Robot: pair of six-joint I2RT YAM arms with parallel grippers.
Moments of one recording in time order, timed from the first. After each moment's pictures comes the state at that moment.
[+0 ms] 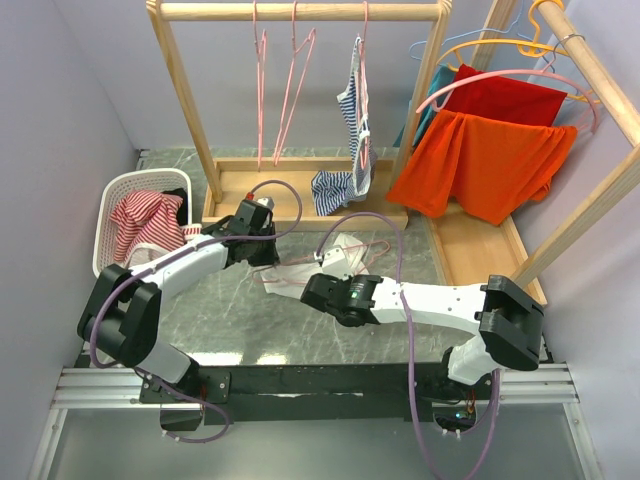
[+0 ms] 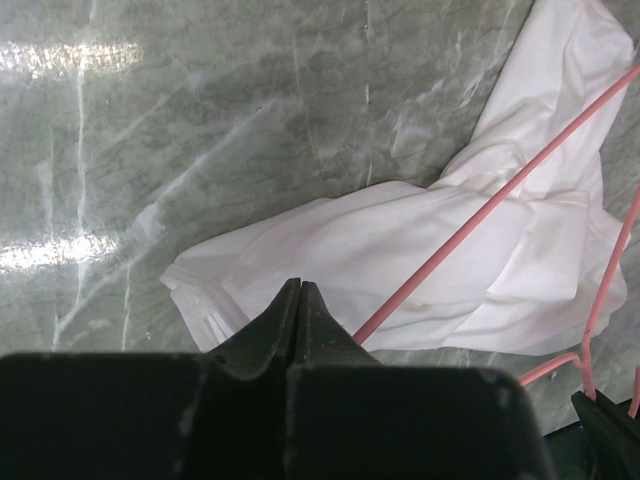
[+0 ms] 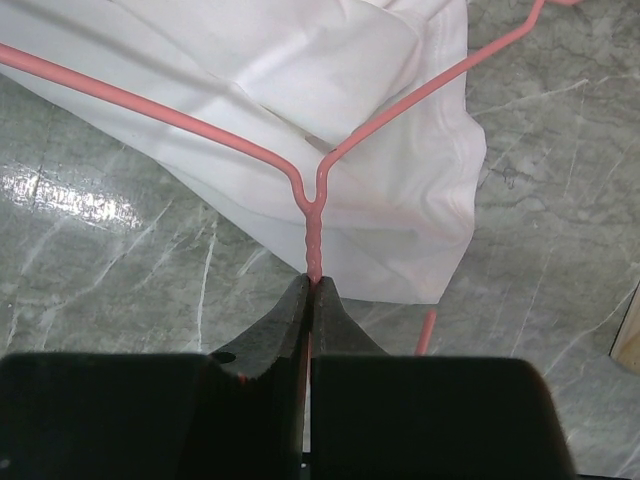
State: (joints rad) left arm -0.51 1.50 0.94 -0.36 0.05 -0.57; right arm 1.18 1.50 0.98 -0.74 0.61 0.67
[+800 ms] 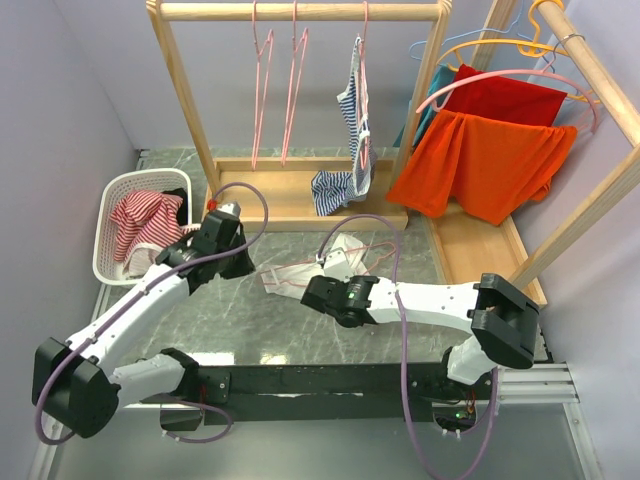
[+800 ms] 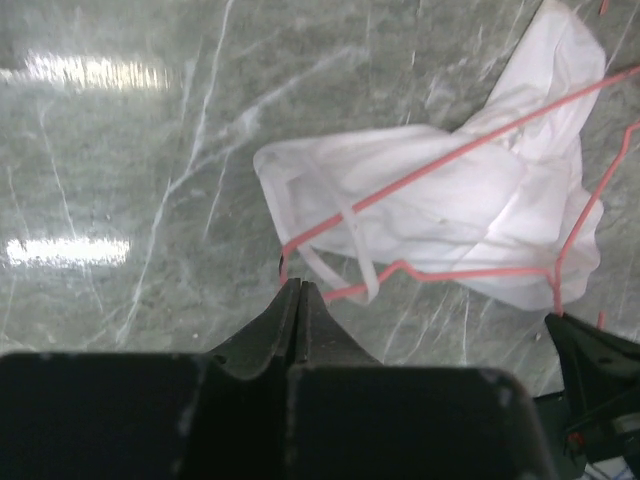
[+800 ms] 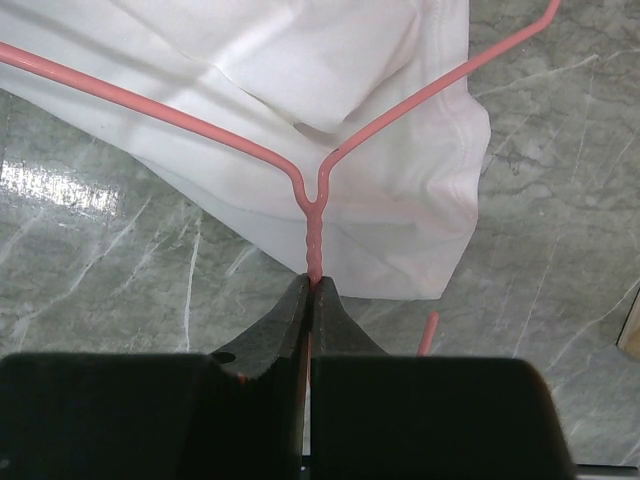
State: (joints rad) left arm -0.49 1.13 0.89 -0.63 -0.07 -0.64; right arm 1.17 1.53 0.96 -0.75 0.60 0.70
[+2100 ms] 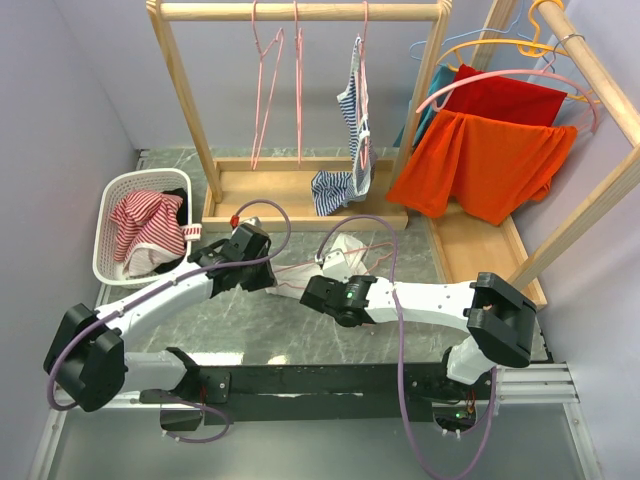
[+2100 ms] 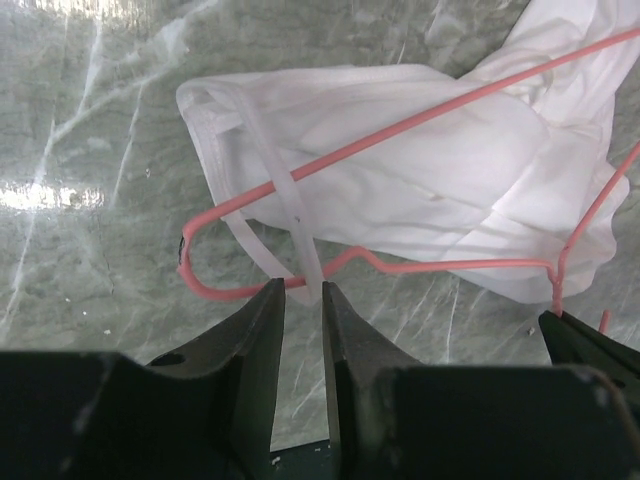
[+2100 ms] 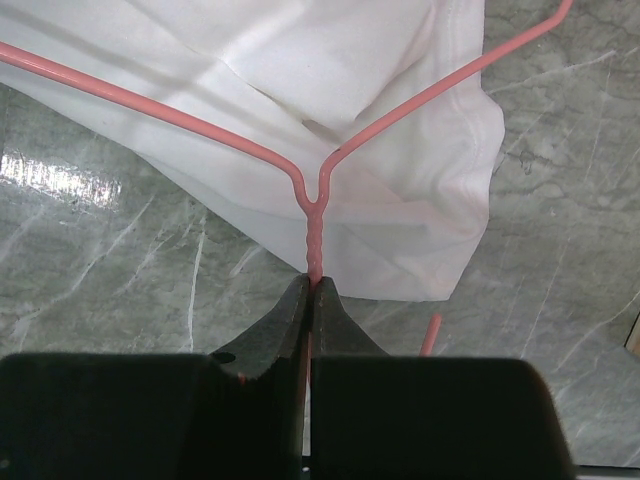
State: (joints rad) left arm -0.64 1.25 0.81 -0.52 -0.08 -0.83; right arm 1.16 1.55 0.96 -0.74 0.58 0.70
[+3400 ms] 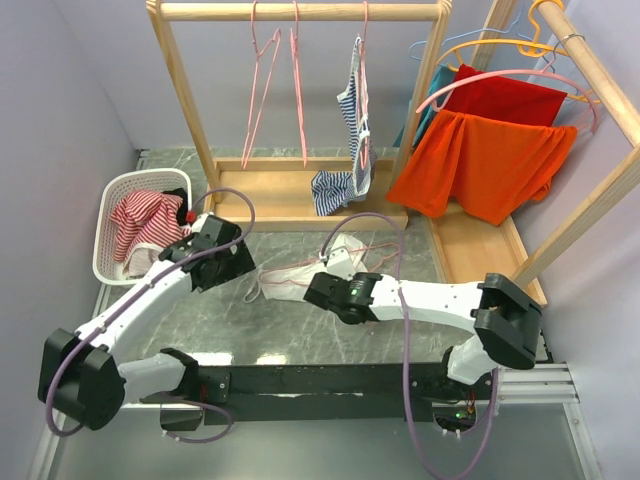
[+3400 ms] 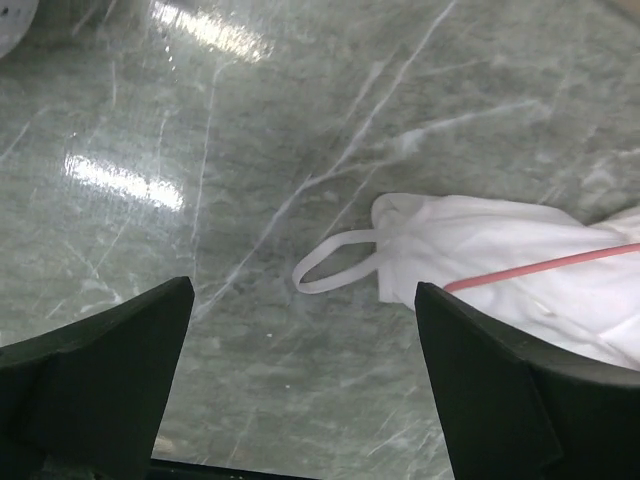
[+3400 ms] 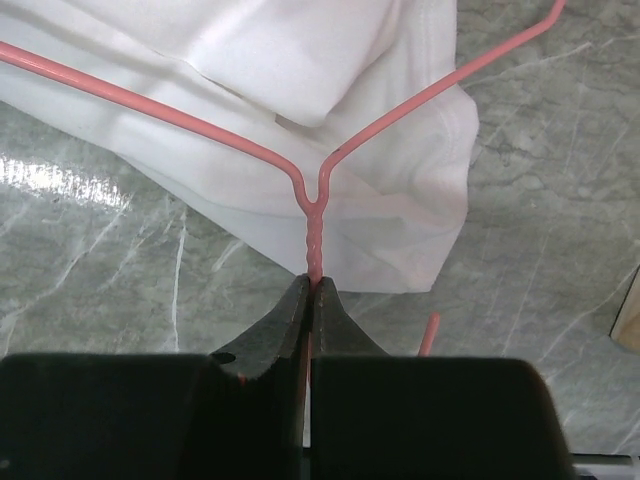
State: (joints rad) left arm -0.44 1.16 0.83 -0.72 -0.27 -0.81; right arm 1.14 1.53 0.96 -0.77 0.58 0.70
